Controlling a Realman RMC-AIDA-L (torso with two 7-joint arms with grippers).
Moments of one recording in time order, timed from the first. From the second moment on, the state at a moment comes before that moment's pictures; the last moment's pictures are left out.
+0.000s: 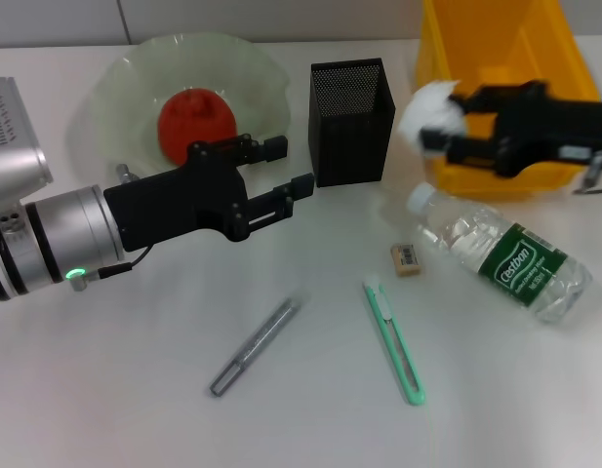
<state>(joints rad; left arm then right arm) -0.45 -2.08 1.23 0.54 1.33 1.34 -1.04 0.36 2.08 -1.07 -1.12 -1.80 -1.32 1.62</state>
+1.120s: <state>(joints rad) -0.49 -2.08 1.26 0.50 1.24 1.33 -1.03 0.43 2.07 -0.78 -0.85 -1.80 -1.15 1.29</state>
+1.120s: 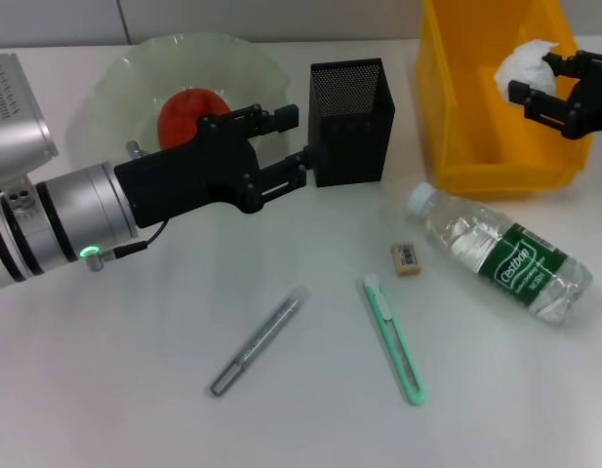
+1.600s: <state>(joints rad) -0.50 -2.08 1.26 0.50 1.23 1.33 -1.03 0.46 2.07 -0.78 -0.84 -1.83 -1.11 1.29</state>
